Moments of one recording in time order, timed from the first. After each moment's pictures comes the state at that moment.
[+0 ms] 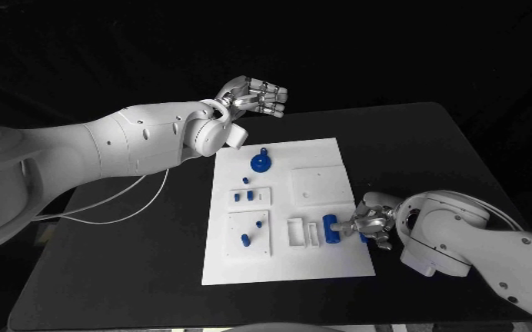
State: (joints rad) left arm 1.36 -0.75 -0.17 1.17 -0.14 -0.15 0.41; left_hand 1.35 0.01 0.17 -0.05 0.17 0.99 0.15 0.07 0.06 1.11 0.13 0.06 0.06 1.16 0.11 0.06 0.08 0.11 1.14 0.10 0.07 0.17; right arm 1.03 -0.75 0.08 1.63 -1.19 0.07 -0.67; right_hand 1.00 -0.13 0.21 0.15 0.05 1.13 0.07 0.07 0.15 1.35 -0.03 0.97 1.09 1.46 -0.09 1.08 1.26 0.08 1.47 -0.11 0.63 1.30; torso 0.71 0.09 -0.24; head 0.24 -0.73
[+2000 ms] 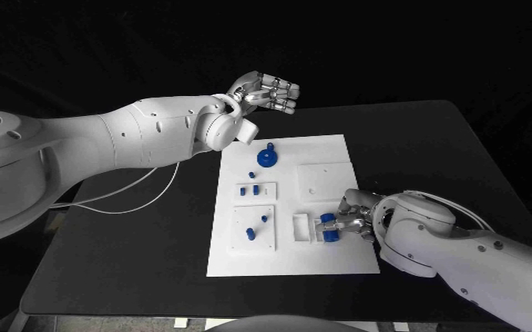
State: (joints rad) left arm 1.35 -0.73 -0.17 1.17 -0.14 -0.15 0.41; left_hand 1.35 0.01 0.16 -0.05 0.17 0.99 0.15 0.07 0.06 1.11 0.13 0.06 0.06 1.16 0.11 0.06 0.08 0.11 1.15 0.10 0.07 0.16; right arm 1.04 -0.62 0.00 1.57 -1.37 0.02 -0.65; right_hand 1.07 -0.07 0.14 -0.03 0.16 1.14 0.06 0.07 1.00 1.36 -0.03 0.96 1.10 1.47 -0.08 1.07 1.26 0.08 1.47 -0.11 0.64 1.30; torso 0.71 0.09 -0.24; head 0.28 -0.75
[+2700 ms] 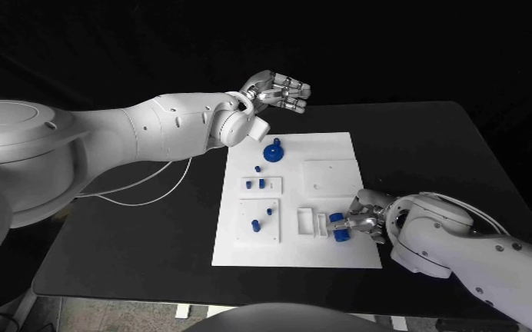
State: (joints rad) left arm 1.31 -0.68 -0.17 1.10 -0.13 -0.14 0.41; left_hand 1.35 0.01 0.16 -0.05 0.17 0.99 0.15 0.07 0.06 1.11 0.13 0.06 0.06 1.16 0.11 0.06 0.08 0.11 1.15 0.10 0.07 0.15; right arm 1.03 -0.65 -0.01 1.56 -1.30 0.01 -0.62; right_hand 1.05 -0.05 0.13 -0.04 0.25 1.17 0.05 0.06 0.94 1.36 -0.03 0.97 1.09 1.47 -0.08 1.07 1.26 0.08 1.47 -0.11 0.65 1.31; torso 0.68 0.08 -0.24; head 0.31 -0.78
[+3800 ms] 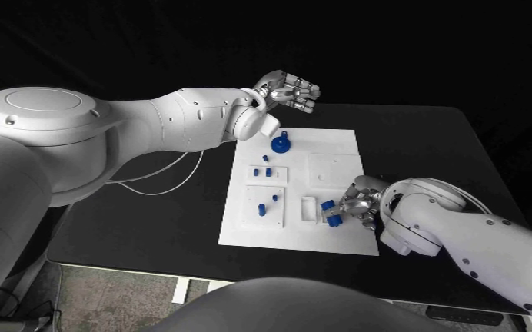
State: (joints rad) left arm 1.23 -0.62 -0.17 1.00 -0.12 -0.12 0.40; left_hand 1.35 0.01 0.16 -0.05 0.17 0.99 0.15 0.07 0.06 1.11 0.13 0.06 0.06 1.16 0.11 0.06 0.08 0.11 1.15 0.10 0.07 0.15; right arm 1.02 -0.56 -0.01 1.48 -1.15 0.01 -0.63; right_hand 1.09 -0.03 0.22 -0.12 0.21 1.19 0.05 0.06 0.09 1.36 -0.04 0.97 1.08 1.47 -0.08 1.07 1.25 0.08 1.47 -0.11 0.65 1.31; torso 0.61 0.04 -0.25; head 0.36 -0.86
